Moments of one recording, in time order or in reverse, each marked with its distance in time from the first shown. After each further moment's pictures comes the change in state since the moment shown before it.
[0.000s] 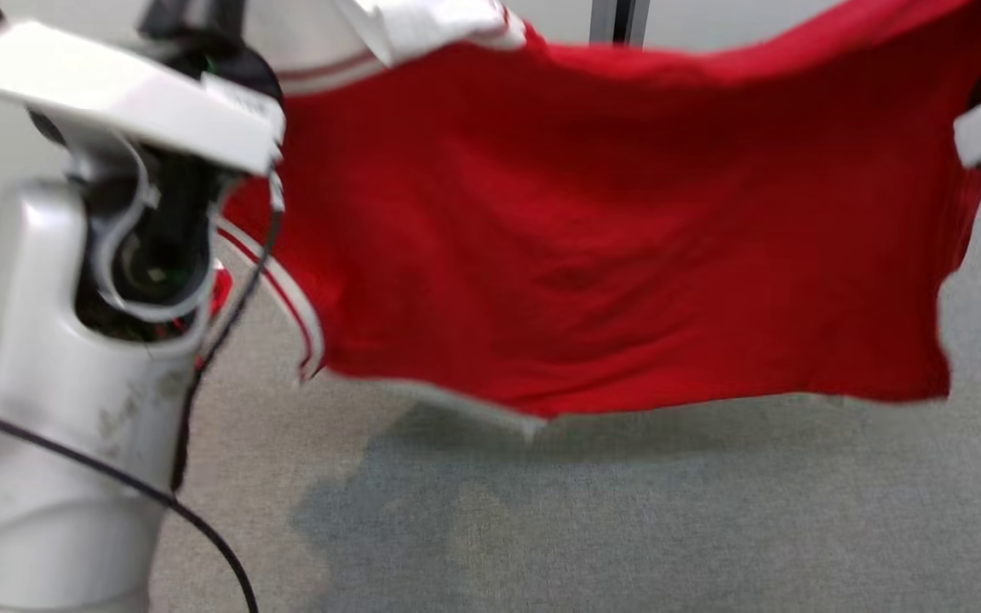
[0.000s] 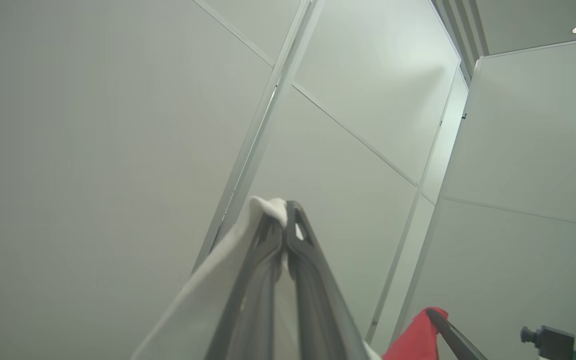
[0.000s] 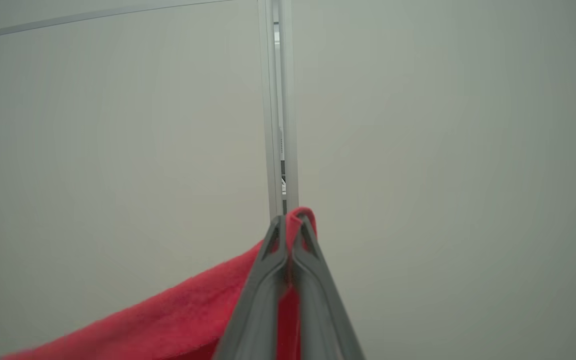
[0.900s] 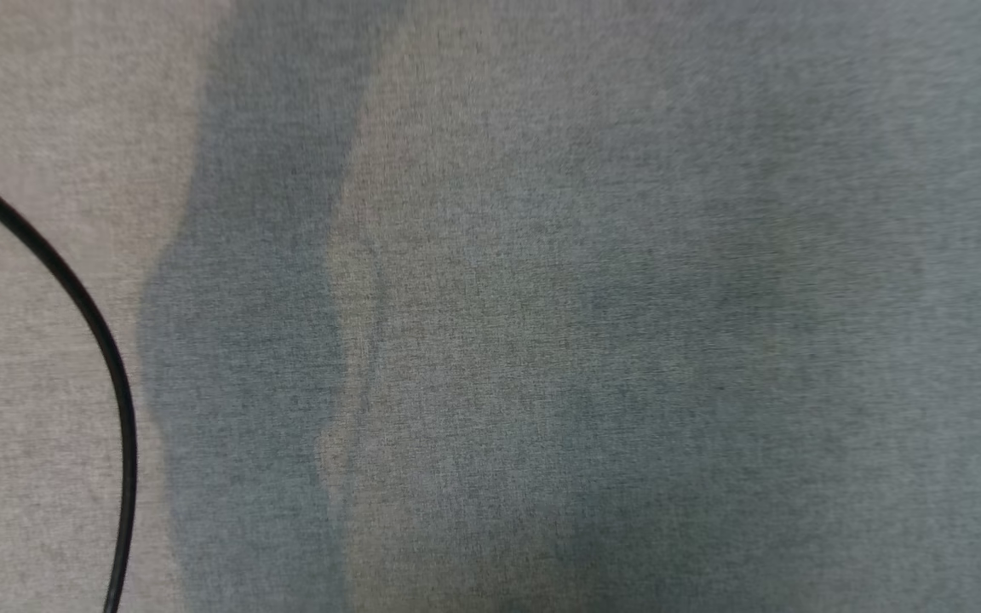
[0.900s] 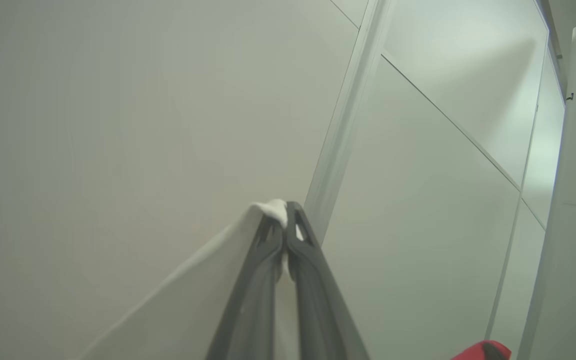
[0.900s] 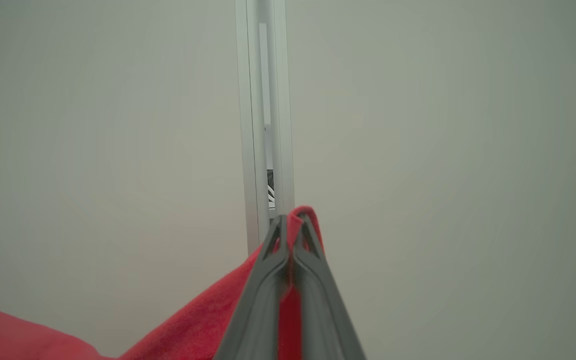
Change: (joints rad) left arm -1.043 -0.030 -0.013 0.632 0.142 -0.120 -0.188; right arm -0.994 -0.006 0.146 0.573 -0.019 0.000 -0.377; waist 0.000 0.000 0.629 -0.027
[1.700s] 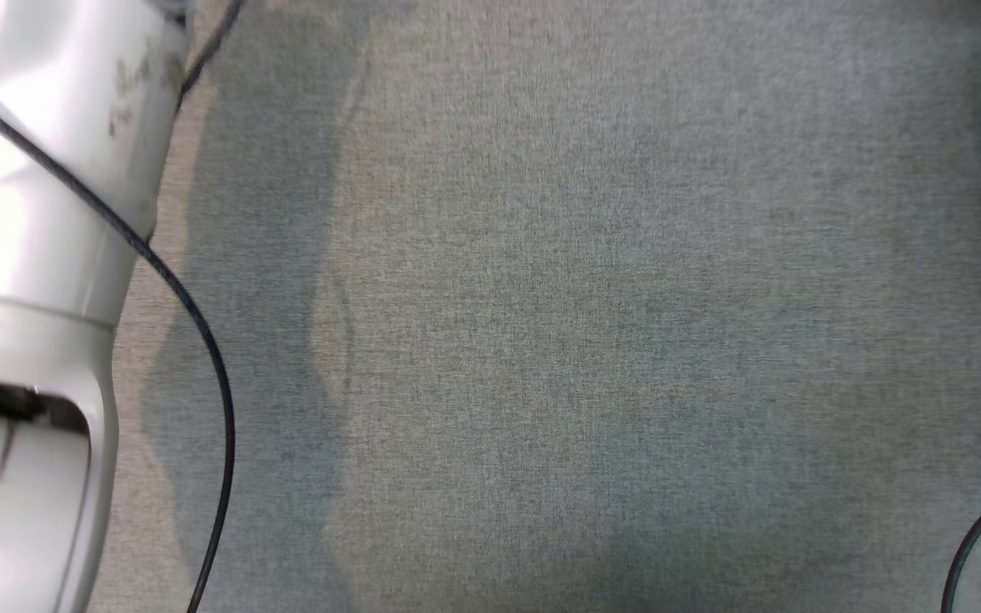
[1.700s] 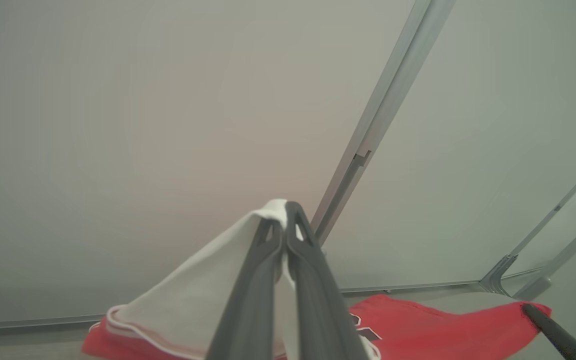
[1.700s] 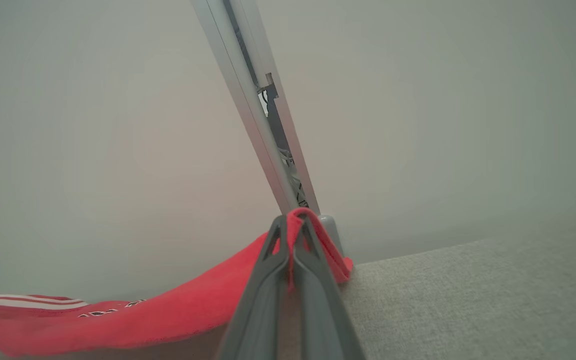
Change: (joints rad) left arm 0.352 -0.017 -0.225 0.262 -0.054 -0.100 -0.099; right arm 0.563 -0.066 0.098 -0.019 0.318 0.000 -0.027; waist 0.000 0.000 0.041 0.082
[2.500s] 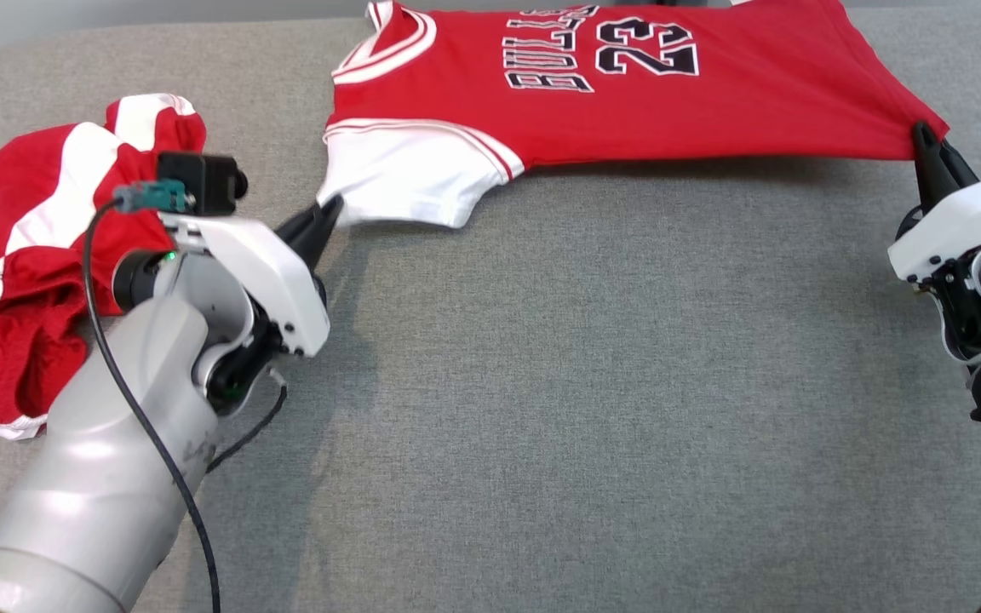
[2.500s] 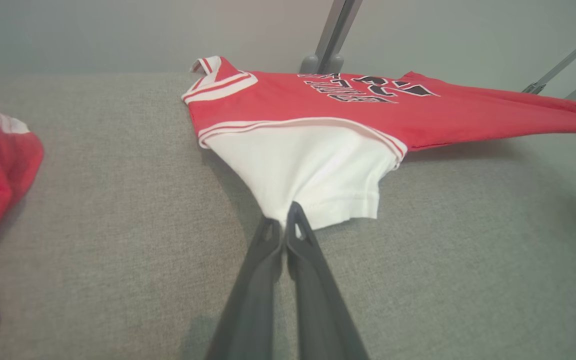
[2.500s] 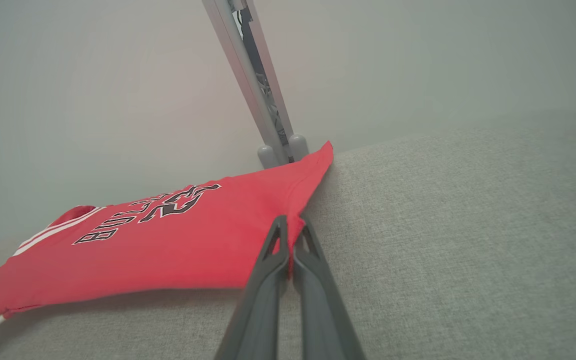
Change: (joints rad) left arm 0.611 0.161 -0.286 -0.093 -0.096 0.000 0.212; right arm 0.293 -0.049 0.268 0.255 0.253 0.000 0.052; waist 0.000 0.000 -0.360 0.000
